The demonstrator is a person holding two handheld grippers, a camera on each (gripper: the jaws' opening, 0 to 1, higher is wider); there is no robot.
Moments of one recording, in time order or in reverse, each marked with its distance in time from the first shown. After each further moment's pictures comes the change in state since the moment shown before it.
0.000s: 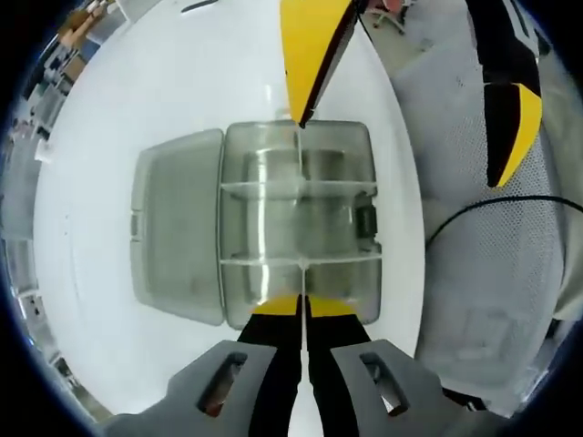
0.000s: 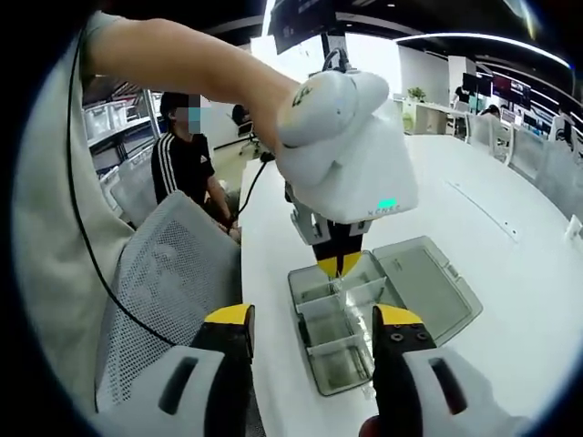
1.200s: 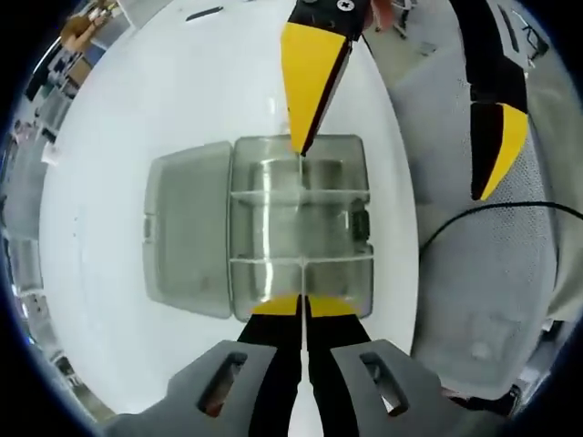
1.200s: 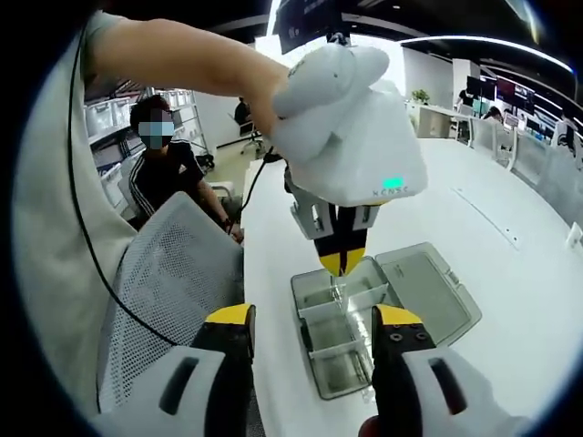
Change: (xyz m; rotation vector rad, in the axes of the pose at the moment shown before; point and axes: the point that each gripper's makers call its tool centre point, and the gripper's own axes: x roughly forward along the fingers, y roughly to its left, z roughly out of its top) left arm -0.018 0.000 0.004 -0.004 -0.025 0.021; right arm 0.000 0.004 0.007 -0.021 -0.002 0.006
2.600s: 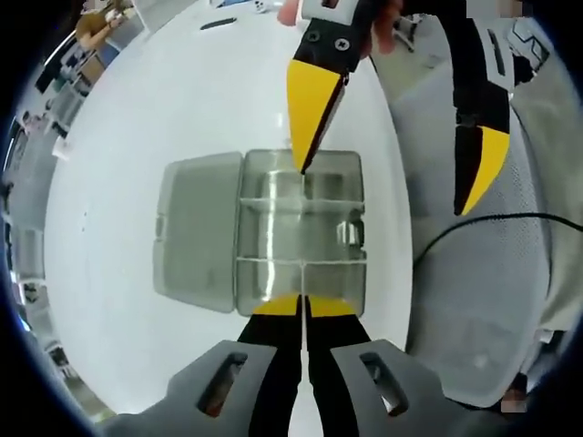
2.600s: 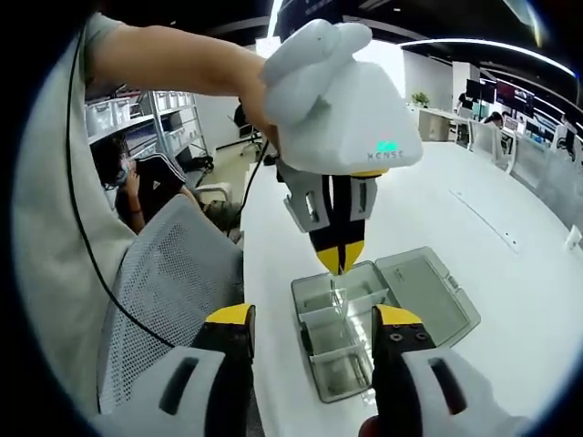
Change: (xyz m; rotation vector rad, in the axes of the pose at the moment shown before) left arm -0.016 -0.002 0.003 -0.028 -0.054 0.028; right arm 0.001 0.002 0.005 -0.009 -0.008 -0.006
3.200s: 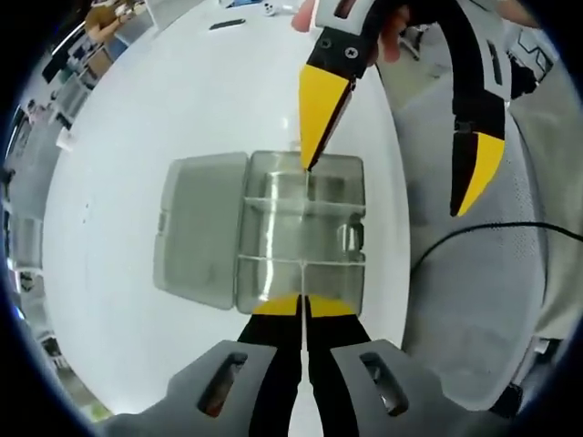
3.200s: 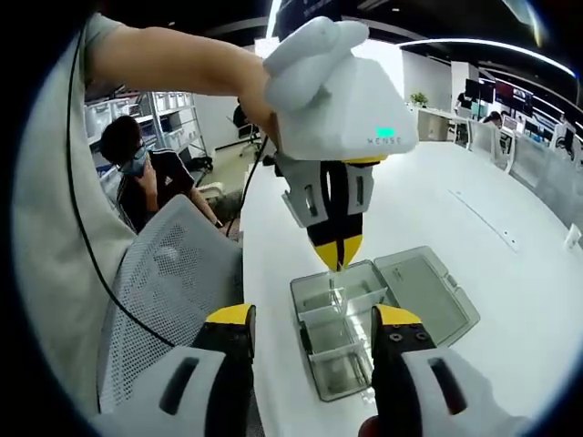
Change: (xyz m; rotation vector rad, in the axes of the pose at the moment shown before) left arm -0.005 0.001 0.001 -0.047 -0.024 -0.001; right arm -0.003 -0.002 -0.001 0.006 -0.005 -0.006
